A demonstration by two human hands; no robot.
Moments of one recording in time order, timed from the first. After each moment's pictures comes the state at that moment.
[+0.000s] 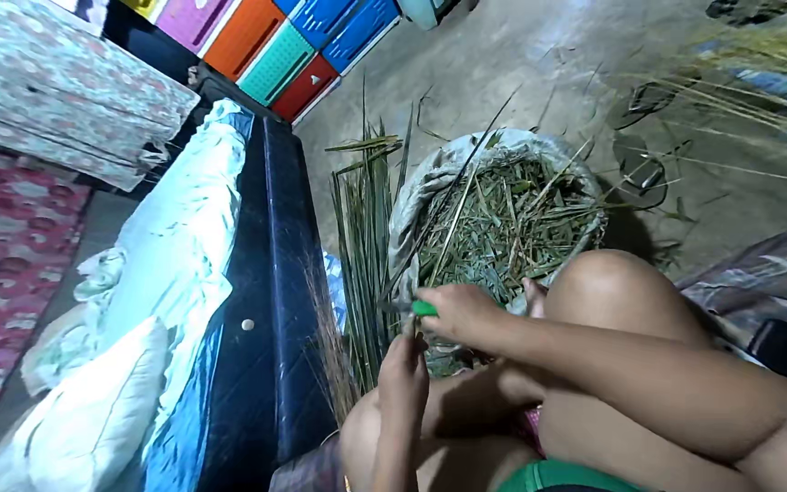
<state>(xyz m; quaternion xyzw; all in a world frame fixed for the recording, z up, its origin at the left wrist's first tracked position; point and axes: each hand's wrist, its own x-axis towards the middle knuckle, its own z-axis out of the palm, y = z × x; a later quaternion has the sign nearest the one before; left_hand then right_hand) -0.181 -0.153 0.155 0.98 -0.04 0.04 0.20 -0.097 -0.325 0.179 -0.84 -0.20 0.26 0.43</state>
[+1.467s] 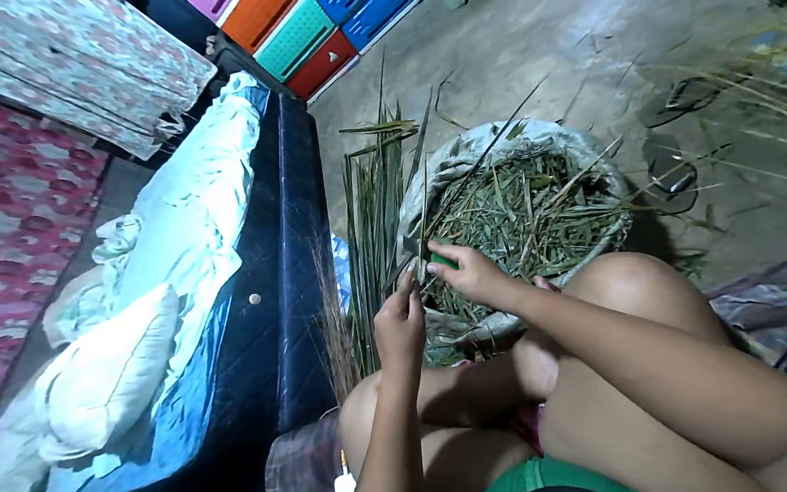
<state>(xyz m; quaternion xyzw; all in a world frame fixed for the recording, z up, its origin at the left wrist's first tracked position) -0.133 -0.167 0.166 0.96 0.04 0.11 0.26 -0.065 -0.333 0.158 -0.73 -0.11 0.25 0.62</state>
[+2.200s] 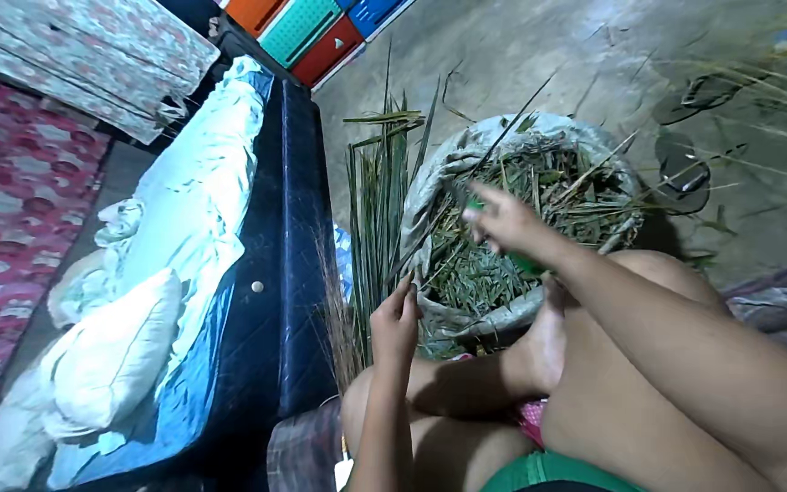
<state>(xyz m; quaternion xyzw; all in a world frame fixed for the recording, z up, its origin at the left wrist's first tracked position) -0.142 -0.144 0.171 0.95 0.07 0.05 0.31 -0.039 -0.369 0.155 -0.72 -0.02 0.17 0.67</state>
